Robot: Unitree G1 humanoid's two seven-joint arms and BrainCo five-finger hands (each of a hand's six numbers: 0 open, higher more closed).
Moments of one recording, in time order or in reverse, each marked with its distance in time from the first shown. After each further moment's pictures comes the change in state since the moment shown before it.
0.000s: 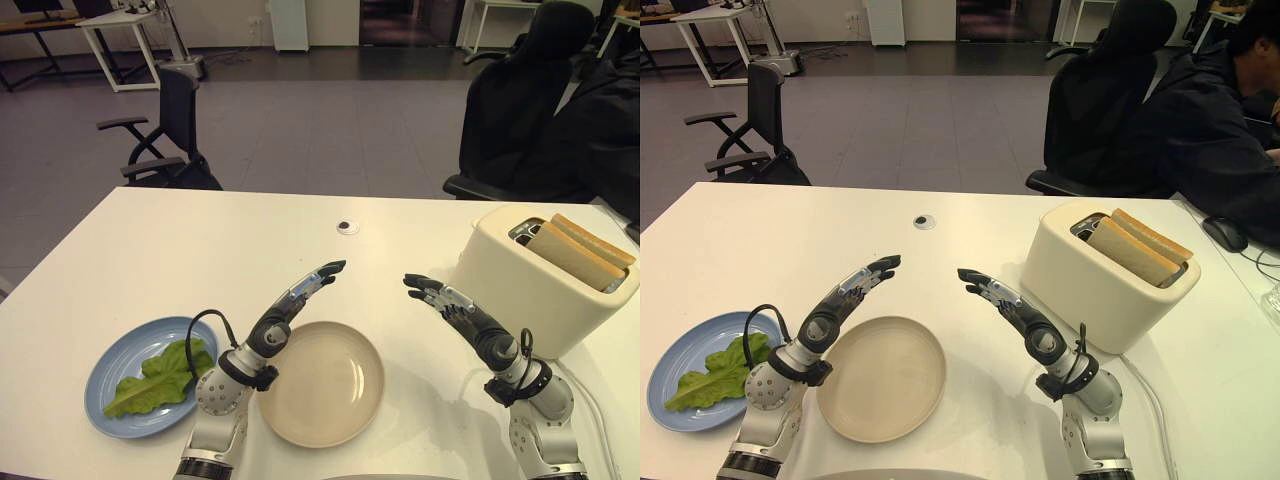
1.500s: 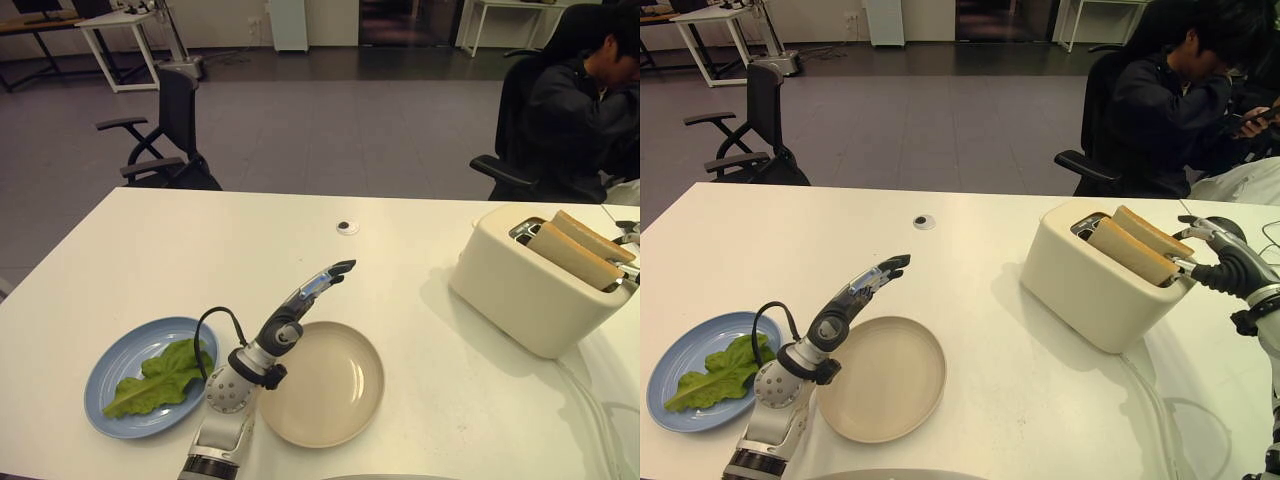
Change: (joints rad) left arm -0.012 -0.011 -0.036 -0.011 0.044 0.011 0.038; right arm -0.294 -0.706 -0.366 0.678 -0.570 0.003 -0.448
